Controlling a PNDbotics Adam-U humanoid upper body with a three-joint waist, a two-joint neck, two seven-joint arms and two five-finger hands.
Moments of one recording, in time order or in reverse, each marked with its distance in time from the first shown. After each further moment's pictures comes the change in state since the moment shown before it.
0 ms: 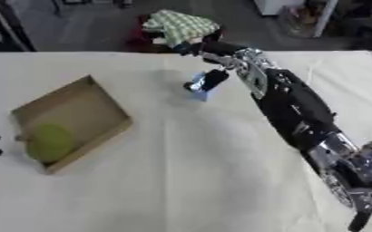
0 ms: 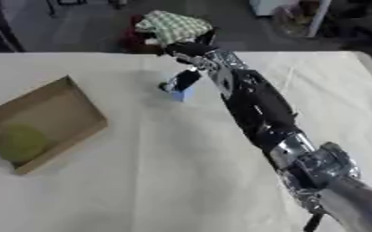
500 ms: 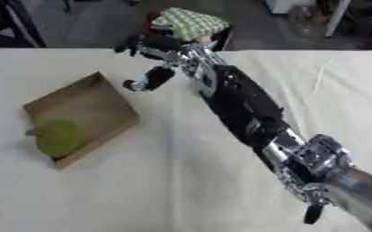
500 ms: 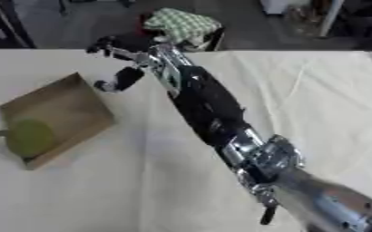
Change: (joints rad) left arm -0.014 -0.010 -0.008 -0.021 0.017 -0.001 -0.005; right arm -0.049 0.063 0.033 -0.061 -0.077 -0.076 -0.012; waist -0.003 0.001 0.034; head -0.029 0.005
